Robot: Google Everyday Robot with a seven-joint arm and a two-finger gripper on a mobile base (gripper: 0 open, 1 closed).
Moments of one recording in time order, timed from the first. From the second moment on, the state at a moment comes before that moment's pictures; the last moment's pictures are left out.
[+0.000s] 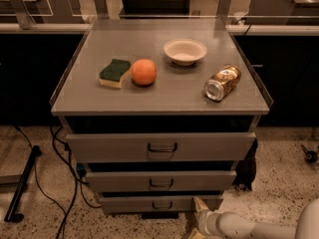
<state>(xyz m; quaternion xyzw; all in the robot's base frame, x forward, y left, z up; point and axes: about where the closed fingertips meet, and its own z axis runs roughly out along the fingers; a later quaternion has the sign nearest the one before) 0.472 -0.155 0.193 -0.61 0.72 0.06 0.33</state>
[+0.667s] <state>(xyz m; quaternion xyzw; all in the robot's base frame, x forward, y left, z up) 0.528 -0.155 0.171 -0.60 0.73 0.06 0.31</state>
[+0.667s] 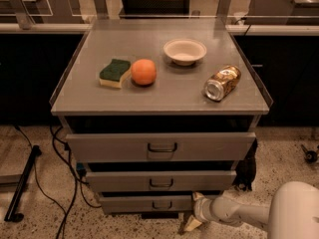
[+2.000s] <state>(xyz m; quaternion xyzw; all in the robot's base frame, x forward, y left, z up) 0.511 -0.150 0.158 -0.61 0.75 0.10 0.24</state>
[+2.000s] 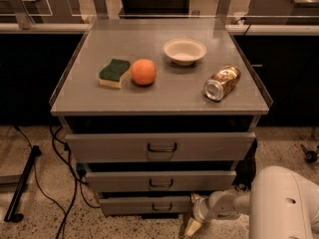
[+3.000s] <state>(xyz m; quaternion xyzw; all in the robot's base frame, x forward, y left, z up) 0.450 -0.140 0.198 -0.64 0.74 0.17 0.15</state>
